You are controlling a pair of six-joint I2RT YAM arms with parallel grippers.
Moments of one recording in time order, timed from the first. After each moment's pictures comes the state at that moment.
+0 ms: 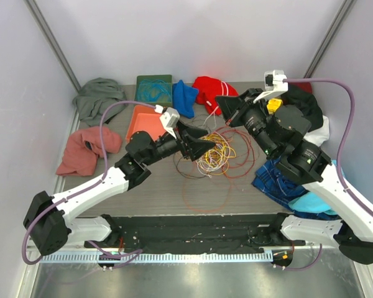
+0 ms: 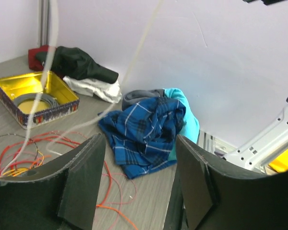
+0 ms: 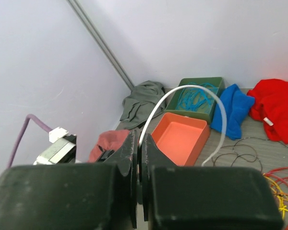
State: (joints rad) left arm -0.81 1.20 0.85 0.57 0.36 -0.43; right arm 0.87 1.05 1.42 -0.25 0.38 0.43
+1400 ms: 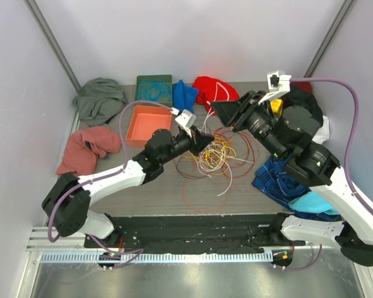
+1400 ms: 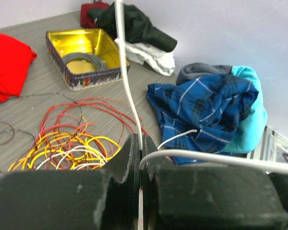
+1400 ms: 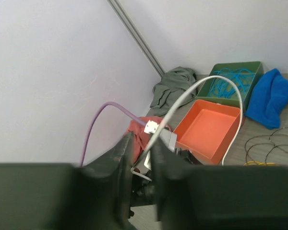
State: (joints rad) left arm -0.82 1.45 0.83 0.65 0.16 -0.33; right arm 0.87 1.04 1.47 -0.32 0.24 0.55
